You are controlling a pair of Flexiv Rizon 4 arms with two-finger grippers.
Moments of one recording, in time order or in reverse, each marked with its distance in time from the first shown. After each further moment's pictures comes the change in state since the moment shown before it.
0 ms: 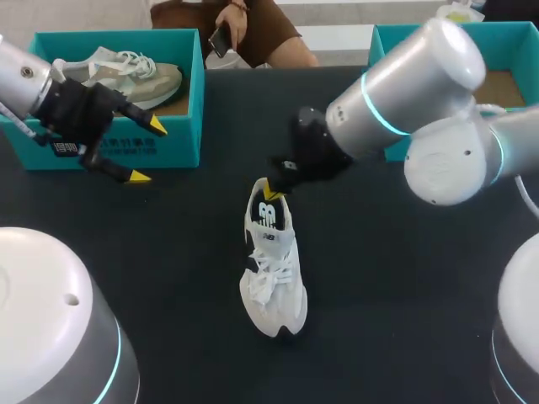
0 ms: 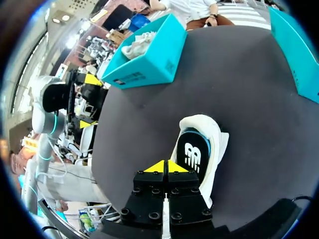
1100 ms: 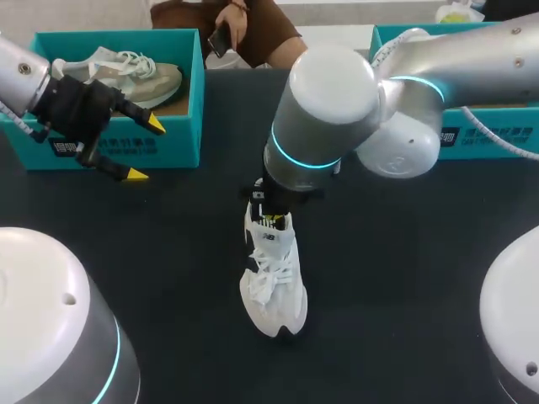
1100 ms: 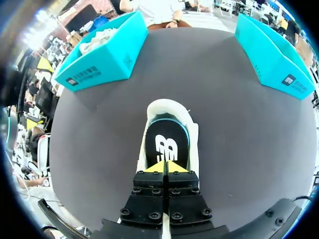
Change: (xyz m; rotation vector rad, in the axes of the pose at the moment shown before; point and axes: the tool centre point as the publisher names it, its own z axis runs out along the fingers) left arm -0.002 0.000 -0.003 0.003 0.006 0.001; right arm -0.028 -0.020 0.036 -0.066 -0.442 0.078
